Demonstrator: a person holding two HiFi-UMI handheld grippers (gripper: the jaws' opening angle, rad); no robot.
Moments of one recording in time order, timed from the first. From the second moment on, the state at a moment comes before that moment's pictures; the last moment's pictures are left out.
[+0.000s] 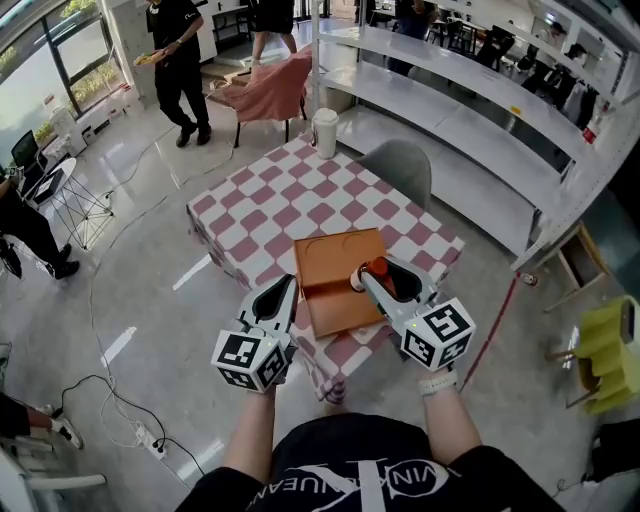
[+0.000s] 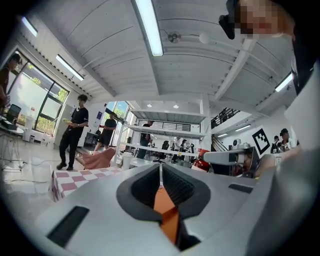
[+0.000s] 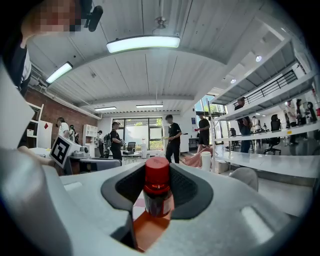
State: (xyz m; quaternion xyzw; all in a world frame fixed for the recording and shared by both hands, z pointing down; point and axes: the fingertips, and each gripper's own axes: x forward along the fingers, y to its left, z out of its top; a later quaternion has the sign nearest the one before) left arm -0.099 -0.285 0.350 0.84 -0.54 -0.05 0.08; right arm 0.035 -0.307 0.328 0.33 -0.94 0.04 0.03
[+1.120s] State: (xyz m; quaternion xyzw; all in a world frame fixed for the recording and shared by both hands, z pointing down) left arm -0.107 -0.283 0.374 0.83 -0.54 -0.04 0.10; right arm 0.033 -0.300 0.354 0.32 -0.94 0.05 0.05
